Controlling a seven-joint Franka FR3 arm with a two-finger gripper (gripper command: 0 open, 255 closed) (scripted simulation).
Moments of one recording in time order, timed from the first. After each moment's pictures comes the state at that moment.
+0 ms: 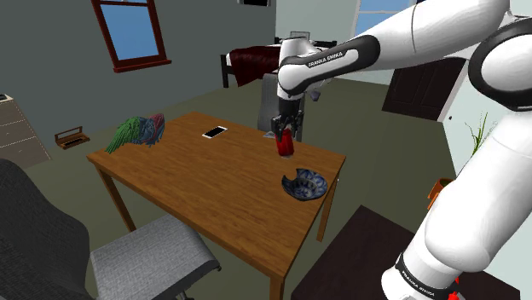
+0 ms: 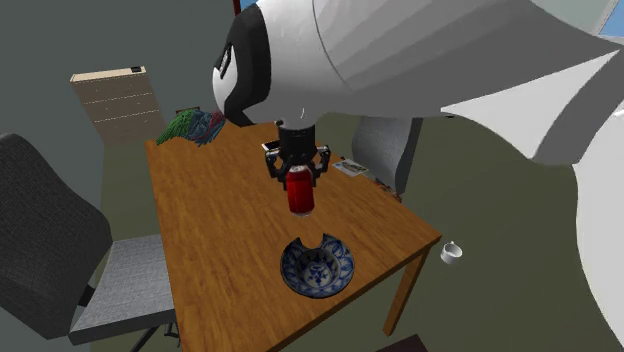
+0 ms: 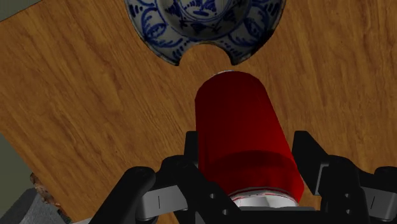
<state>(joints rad) -0.03 -0.08 -0.04 -2.07 -0.02 2.03 0.10</state>
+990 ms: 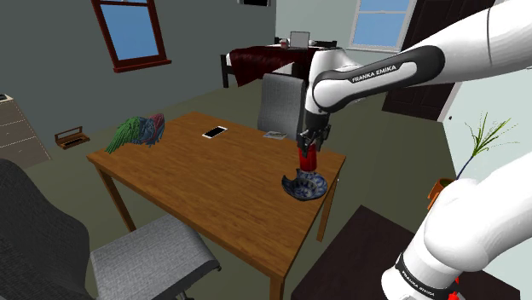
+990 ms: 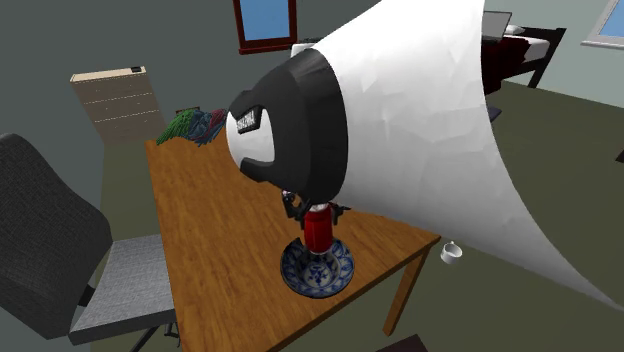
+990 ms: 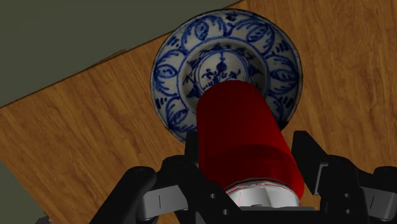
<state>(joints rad) -0.05 -0.40 -0.06 -2.45 -0.04 2.08 0.08</state>
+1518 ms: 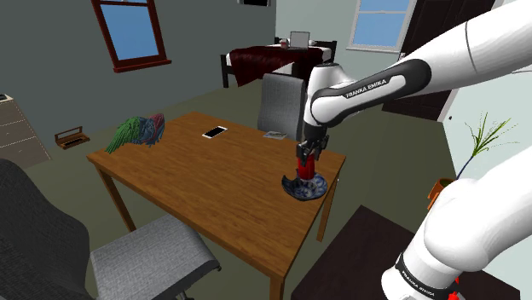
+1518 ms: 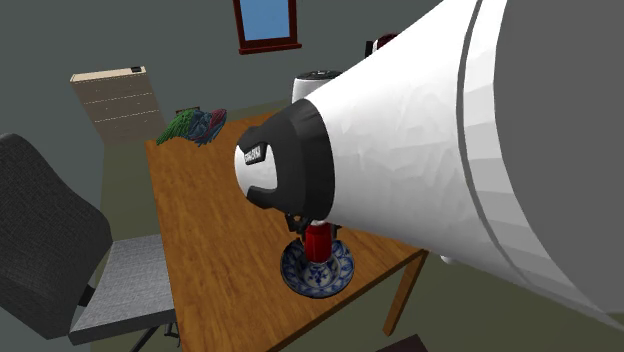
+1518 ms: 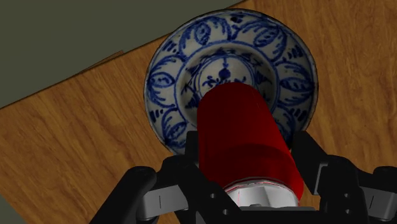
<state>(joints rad) -0.05 -0.36 -0.06 -2.52 -0.05 2.20 0.08</state>
